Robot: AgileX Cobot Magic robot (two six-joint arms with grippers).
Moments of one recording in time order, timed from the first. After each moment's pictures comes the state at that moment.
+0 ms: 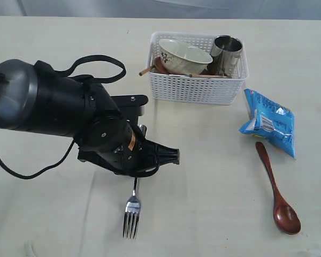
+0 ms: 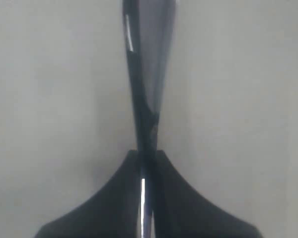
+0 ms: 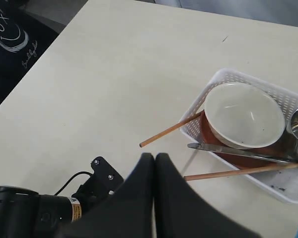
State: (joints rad) left arm -0.93 1.82 -0.90 0.07 0.43 -0.90; right arm 0.09 1.32 -1.41 0.72 1.16 -0.47
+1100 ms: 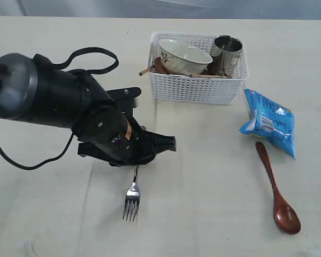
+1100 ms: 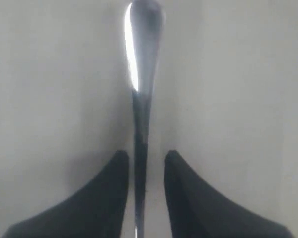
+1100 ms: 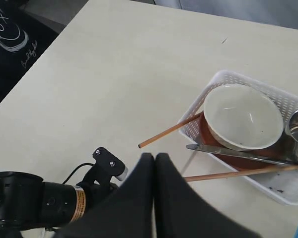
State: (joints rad) left arm -0.87 1.85 -0.91 0.03 0.38 -0.88; right arm 0.09 1.32 -1.41 0.72 1.16 -0.48
